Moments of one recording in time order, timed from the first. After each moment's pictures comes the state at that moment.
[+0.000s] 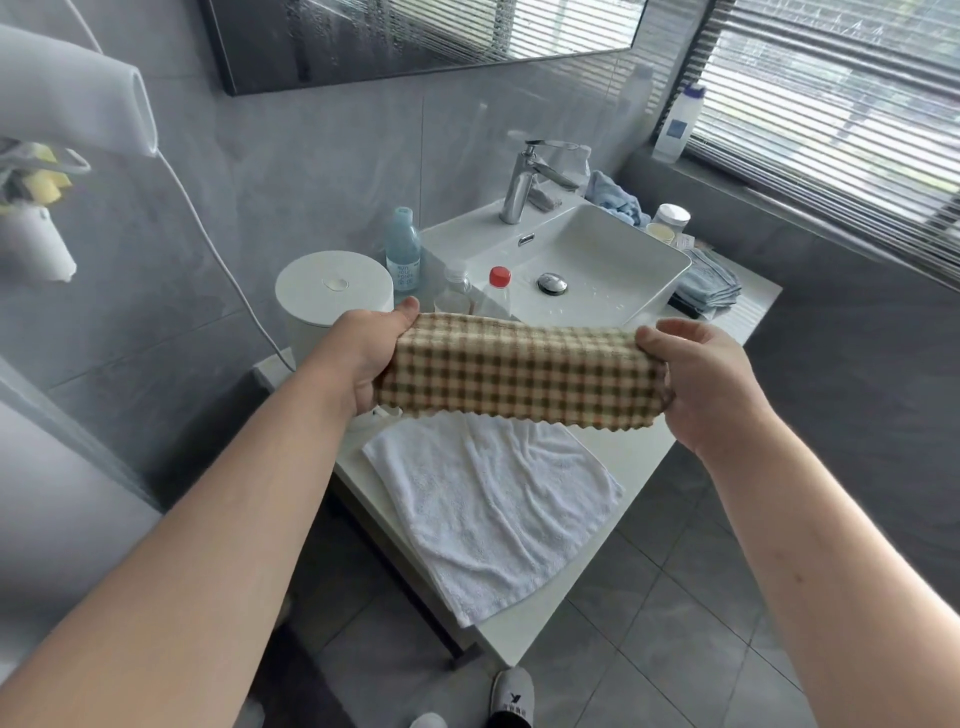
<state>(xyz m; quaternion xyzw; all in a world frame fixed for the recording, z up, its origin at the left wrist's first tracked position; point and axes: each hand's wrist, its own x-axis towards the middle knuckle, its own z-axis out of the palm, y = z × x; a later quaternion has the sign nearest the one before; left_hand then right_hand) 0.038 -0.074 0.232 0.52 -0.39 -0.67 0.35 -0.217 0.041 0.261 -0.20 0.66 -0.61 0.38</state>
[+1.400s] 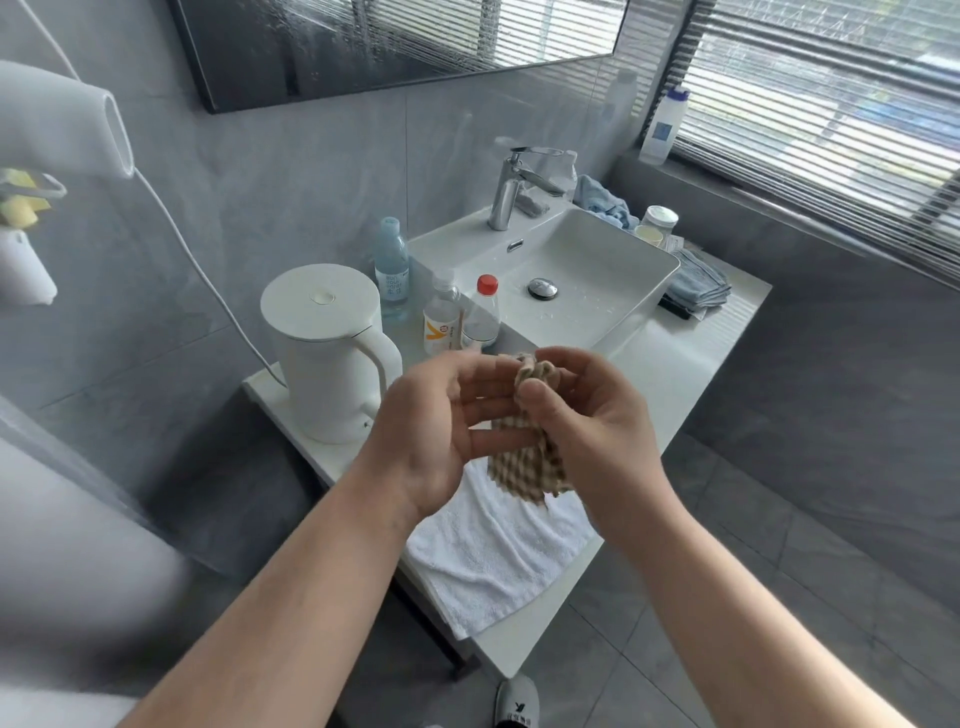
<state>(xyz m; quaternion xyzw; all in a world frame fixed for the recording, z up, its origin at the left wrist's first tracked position) 0.001 0.021 0.260 0.33 -0.37 -0.79 0.37 -0.123 0.081 0.257 -0.41 0.59 -0.61 0.34</state>
